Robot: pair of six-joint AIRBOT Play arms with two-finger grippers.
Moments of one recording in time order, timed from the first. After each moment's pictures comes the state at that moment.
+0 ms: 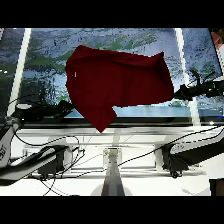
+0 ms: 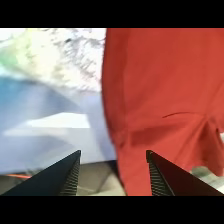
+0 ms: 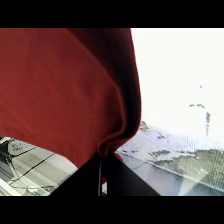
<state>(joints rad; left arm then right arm) 0.34 -1.19 0.40 0.57 -1.01 -0.97 -0.59 -1.73 1.14 -0.95 1.42 0.95</state>
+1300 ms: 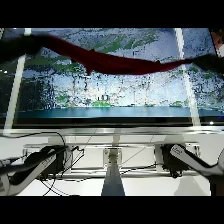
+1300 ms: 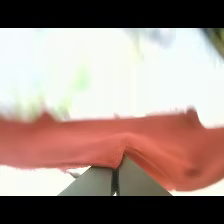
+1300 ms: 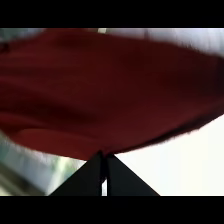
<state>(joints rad) 0.23 -0.99 1.25 0.55 -1.00 -0.82 -0.59 -1.12 1.23 -0.48 1.45 0.86</state>
